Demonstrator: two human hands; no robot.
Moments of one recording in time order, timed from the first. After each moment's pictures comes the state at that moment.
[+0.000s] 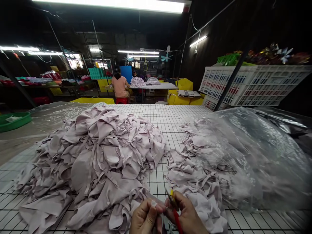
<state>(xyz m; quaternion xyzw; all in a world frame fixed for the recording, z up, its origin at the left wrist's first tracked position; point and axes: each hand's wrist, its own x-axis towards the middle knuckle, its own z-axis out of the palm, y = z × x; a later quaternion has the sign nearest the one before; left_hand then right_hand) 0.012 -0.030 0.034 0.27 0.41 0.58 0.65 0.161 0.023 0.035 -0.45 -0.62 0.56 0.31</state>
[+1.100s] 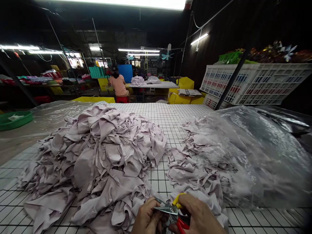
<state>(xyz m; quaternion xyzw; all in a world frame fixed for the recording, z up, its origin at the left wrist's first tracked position) -0.006 -0.026 0.030 0.53 0.50 0.45 0.51 0.185 0.018 0.071 -0.48 -0.83 0.27 0.10</state>
